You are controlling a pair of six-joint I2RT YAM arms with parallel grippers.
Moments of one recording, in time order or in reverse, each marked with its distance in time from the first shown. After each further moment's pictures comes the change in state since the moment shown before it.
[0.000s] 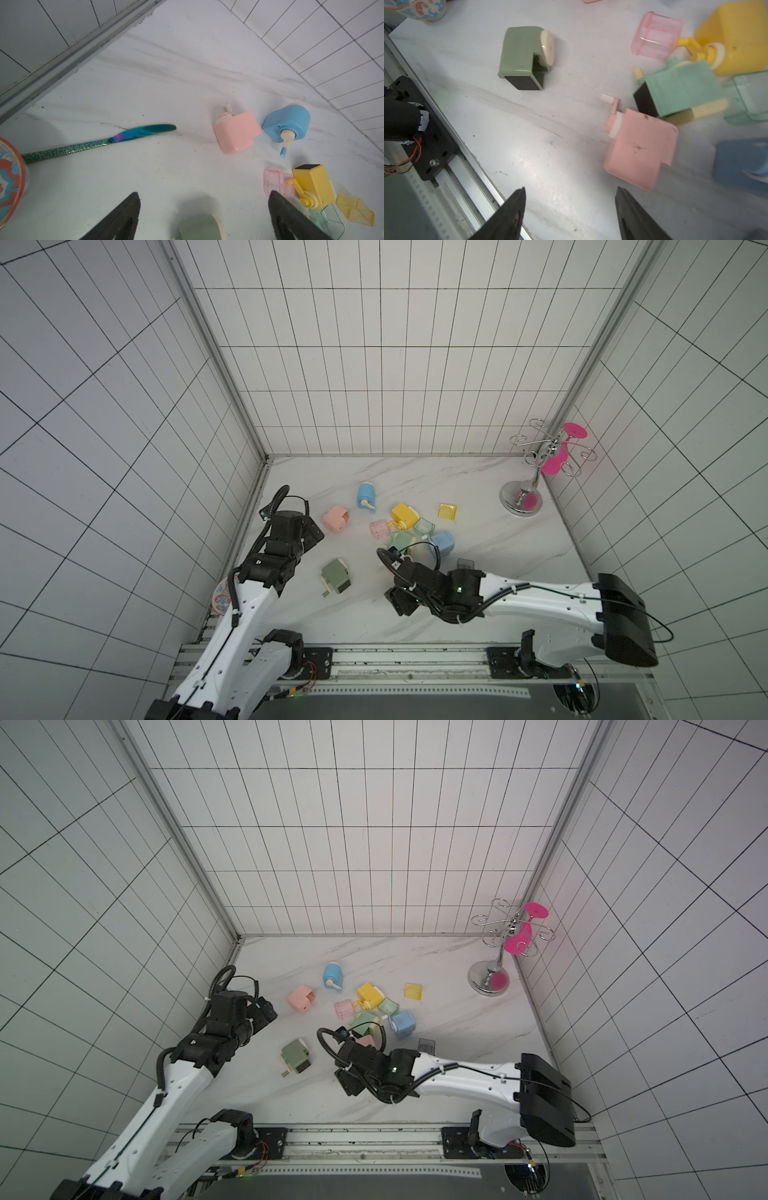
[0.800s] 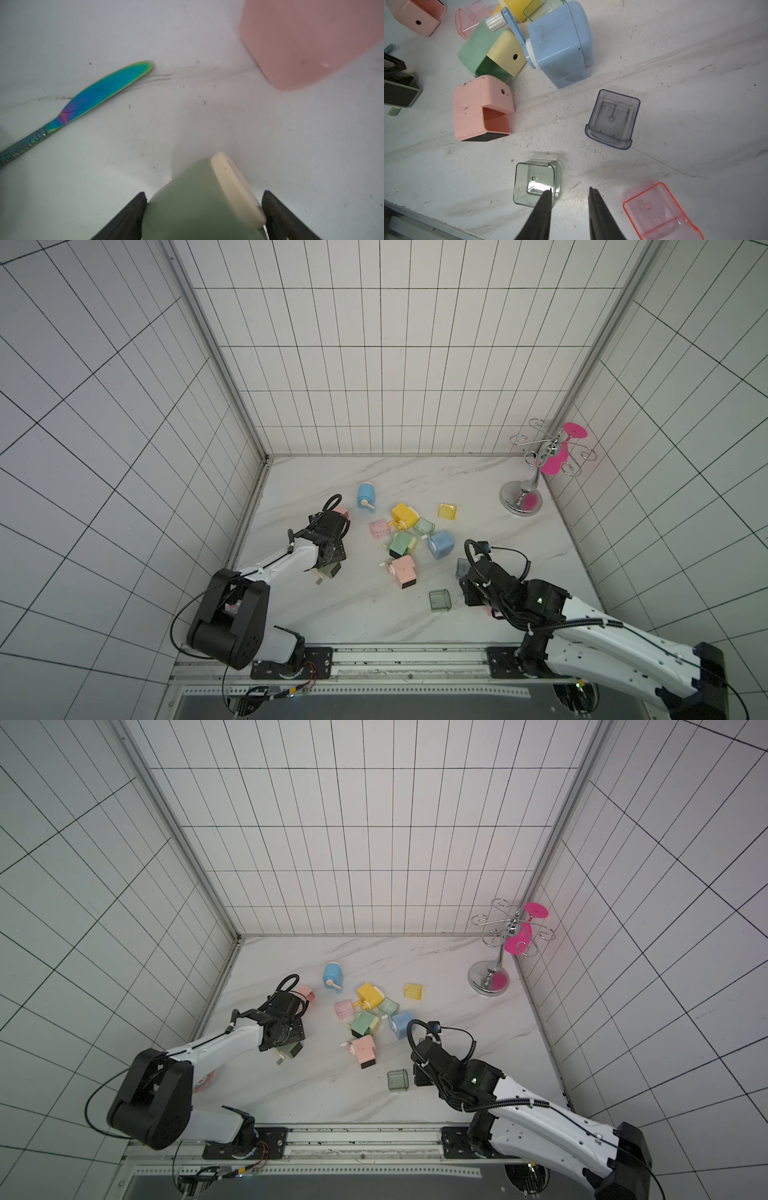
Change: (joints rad) left arm -0.293 0.524 -0.046 0.053 -0.097 0.093; right arm -0.329 -0.693 -0.450 -0.322 0.082 0.373
